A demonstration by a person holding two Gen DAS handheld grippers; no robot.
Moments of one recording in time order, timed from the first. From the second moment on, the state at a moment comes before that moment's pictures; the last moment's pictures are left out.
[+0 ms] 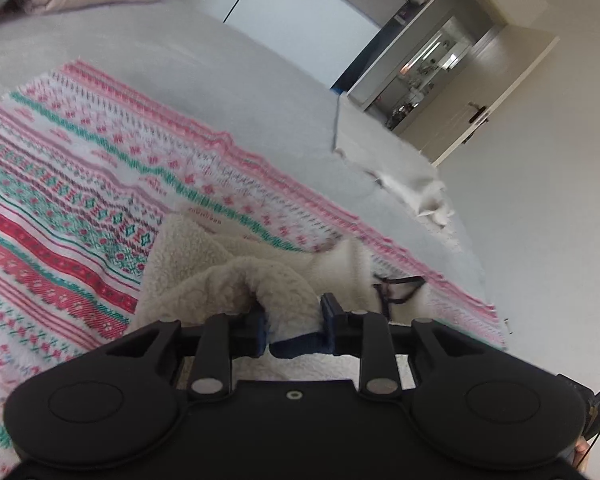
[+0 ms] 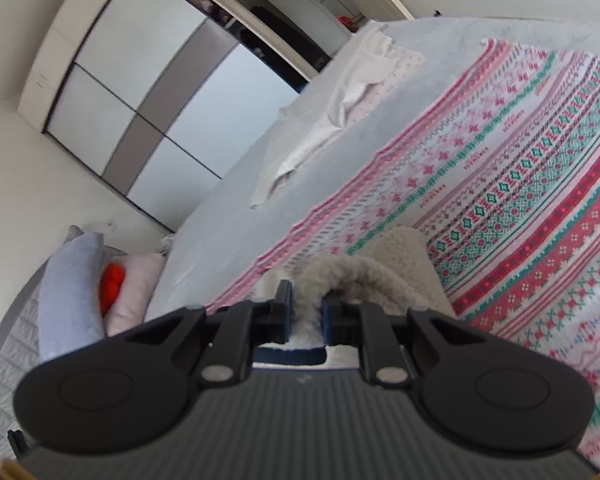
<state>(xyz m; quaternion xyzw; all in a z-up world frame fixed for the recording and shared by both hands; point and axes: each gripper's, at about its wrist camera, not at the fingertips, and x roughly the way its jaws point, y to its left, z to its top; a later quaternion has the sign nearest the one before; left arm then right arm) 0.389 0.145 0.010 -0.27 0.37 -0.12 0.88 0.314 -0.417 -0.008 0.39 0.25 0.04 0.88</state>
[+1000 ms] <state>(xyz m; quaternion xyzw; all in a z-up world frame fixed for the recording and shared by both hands) 0.413 0.110 -0.004 -0.01 0.31 -0.13 0.94 0.362 -0.373 -0.009 0.03 0.28 0.02 0.96</state>
